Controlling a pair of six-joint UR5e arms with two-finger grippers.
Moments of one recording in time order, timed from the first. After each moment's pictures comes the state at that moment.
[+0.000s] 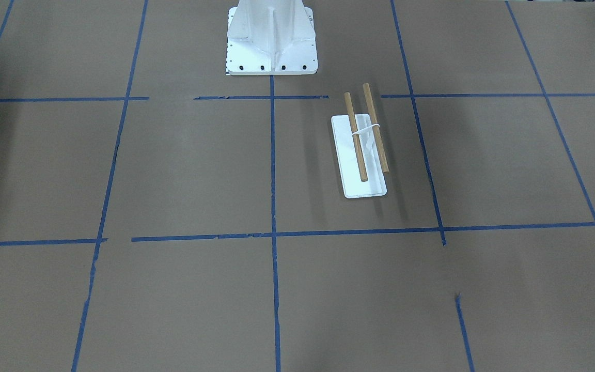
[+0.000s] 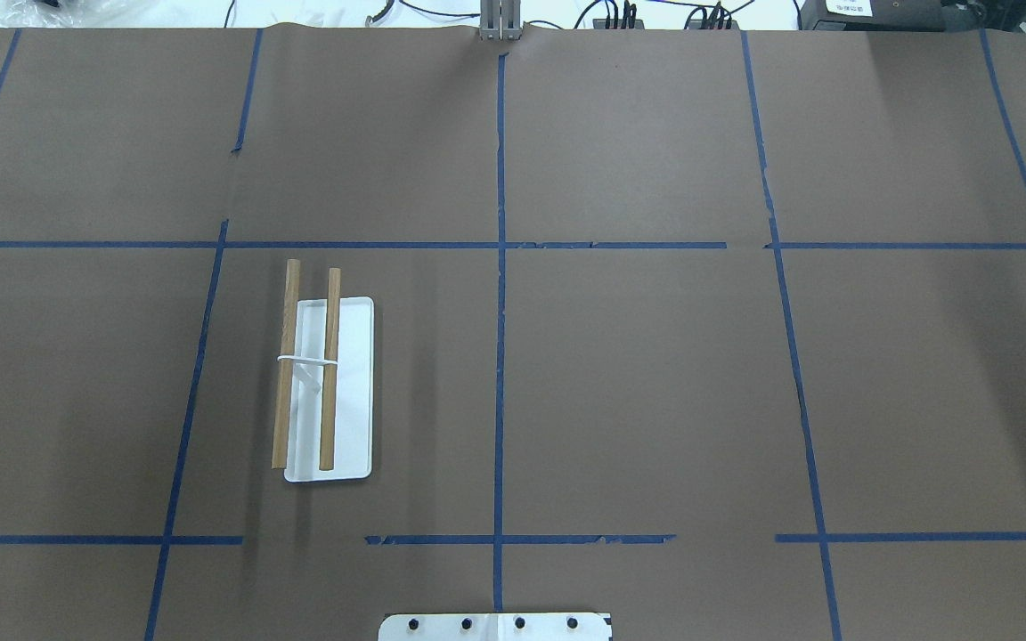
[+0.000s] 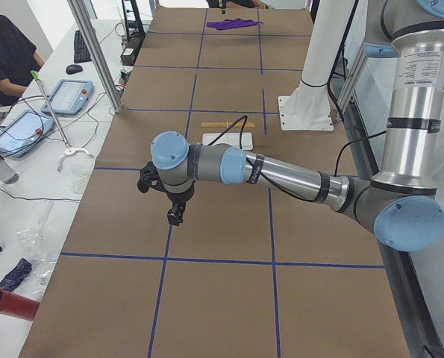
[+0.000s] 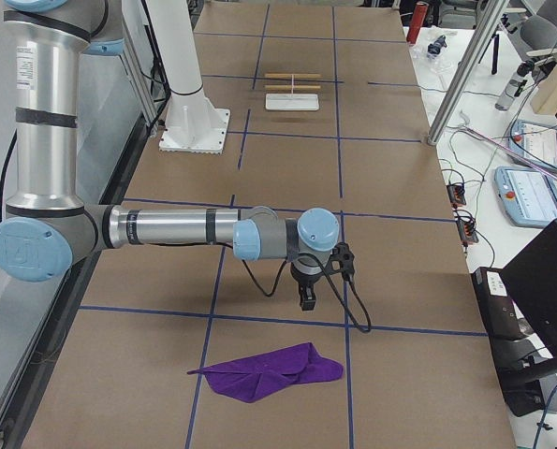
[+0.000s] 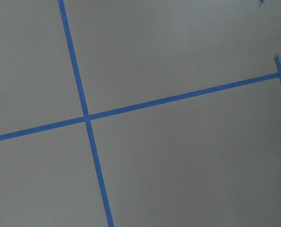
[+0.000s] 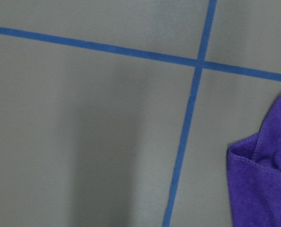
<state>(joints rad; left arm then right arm) -1.57 -1.62 -1.79 -1.40 -2.48 0.18 1.46 -1.67 1.65 -1.50 2.39 -0.06</state>
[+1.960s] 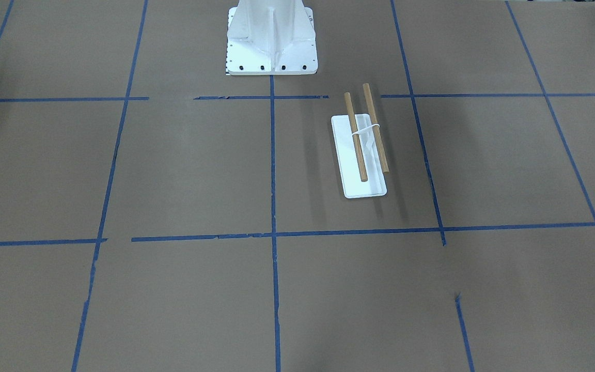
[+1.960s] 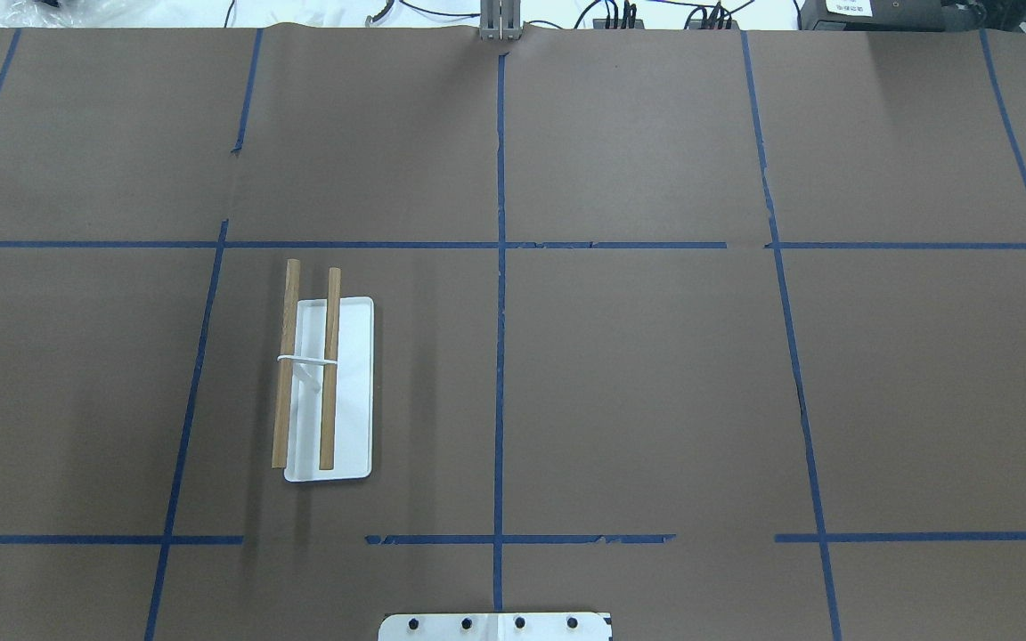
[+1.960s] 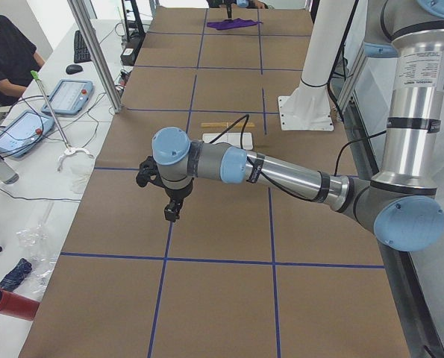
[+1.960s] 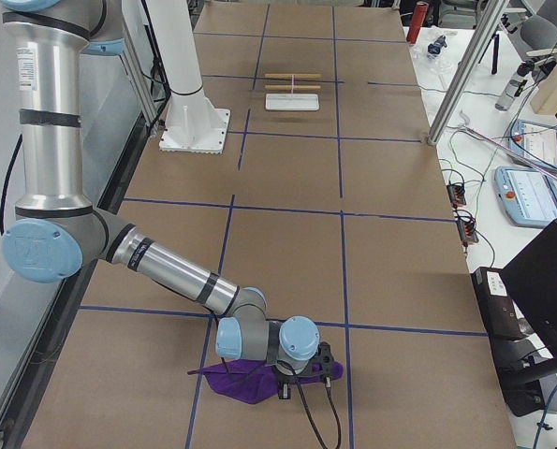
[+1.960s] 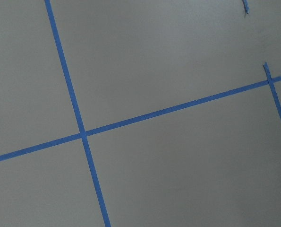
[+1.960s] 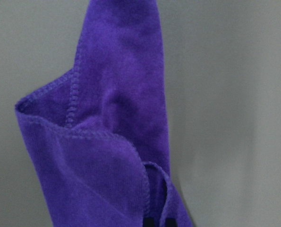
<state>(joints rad) -1.57 -1.62 -1.79 -1.44 -2.48 0.18 1.50 -1.61 1.12 -1.16 2.28 -0.06</state>
